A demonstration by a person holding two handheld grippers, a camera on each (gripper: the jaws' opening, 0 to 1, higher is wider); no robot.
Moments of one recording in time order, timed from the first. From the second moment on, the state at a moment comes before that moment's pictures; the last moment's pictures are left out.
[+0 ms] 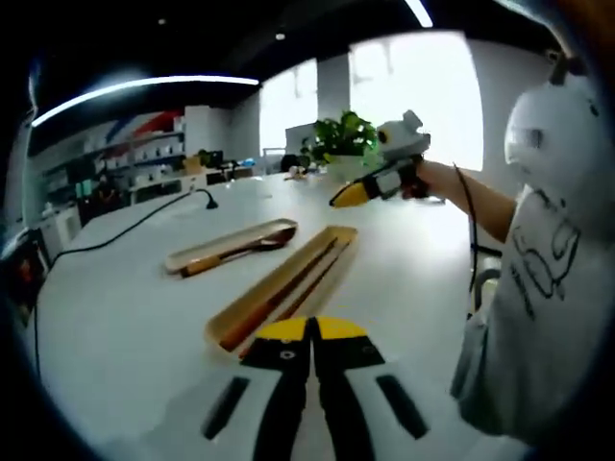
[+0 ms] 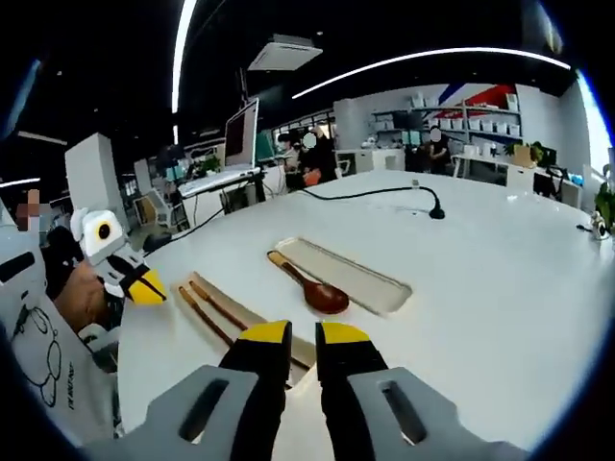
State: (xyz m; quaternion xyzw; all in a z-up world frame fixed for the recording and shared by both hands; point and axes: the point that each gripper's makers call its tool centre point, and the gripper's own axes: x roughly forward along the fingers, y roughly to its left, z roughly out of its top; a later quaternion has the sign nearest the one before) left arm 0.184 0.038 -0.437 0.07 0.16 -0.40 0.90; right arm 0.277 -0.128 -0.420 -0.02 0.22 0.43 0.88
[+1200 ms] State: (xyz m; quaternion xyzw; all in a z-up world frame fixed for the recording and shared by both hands) left arm 0.194 0.053 -0.454 0.11 0.22 -0.39 0.89; right arm 0.245 -0.135 -0.453 0.02 0.25 0.47 0.85
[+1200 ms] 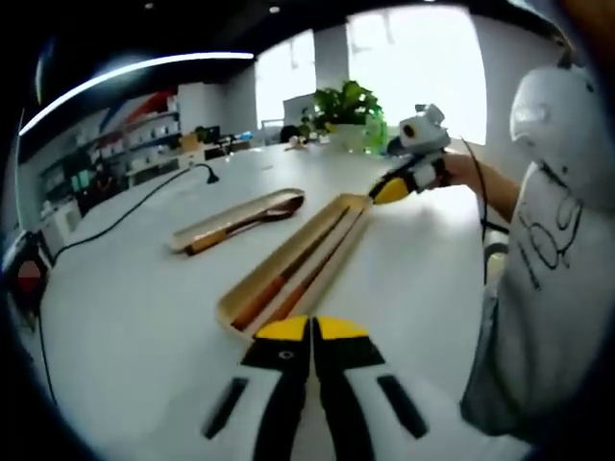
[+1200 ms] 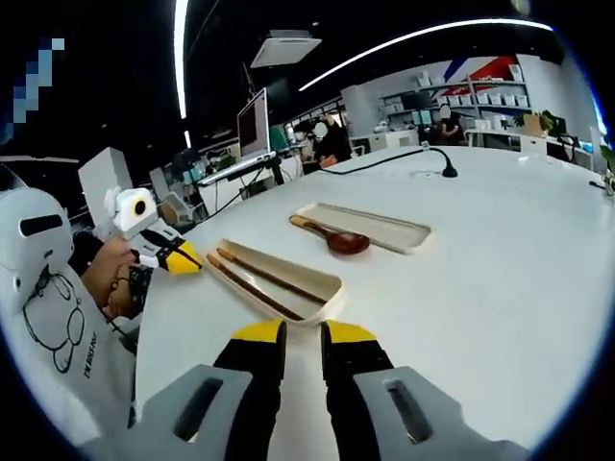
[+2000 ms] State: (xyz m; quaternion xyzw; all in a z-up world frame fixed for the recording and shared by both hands) left arm 0.202 0.052 -0.458 0.12 0.23 -0.40 0.88; right arm 0.227 -0.137 -0.452 0.02 0.25 0.47 0.85
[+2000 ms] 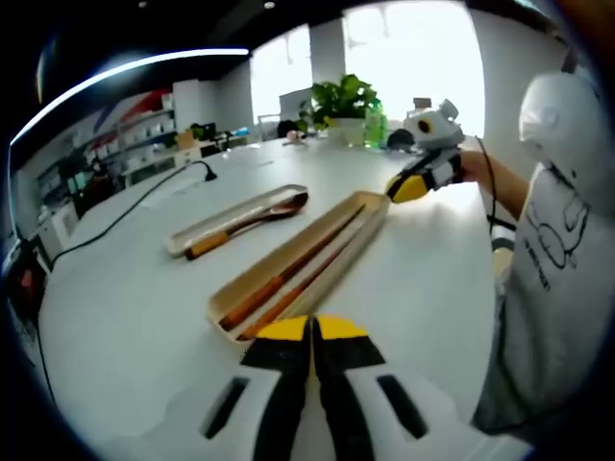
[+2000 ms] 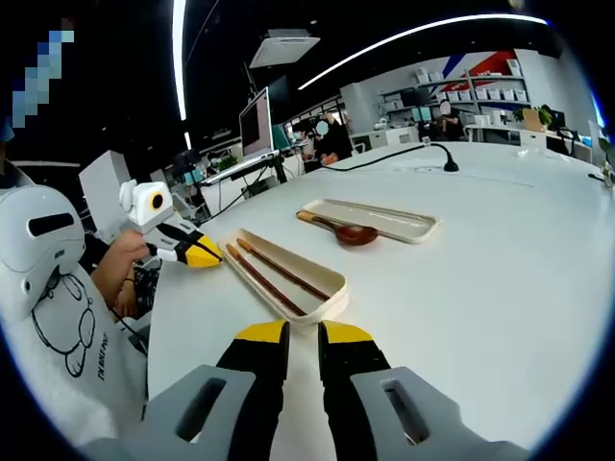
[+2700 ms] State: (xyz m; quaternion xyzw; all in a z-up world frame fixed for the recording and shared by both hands) left arm 0.250 0.083 -0.390 0.27 0.20 -0.39 0.86; right arm 0.235 -0.149 -0.417 -0.02 0.21 0.47 0.86
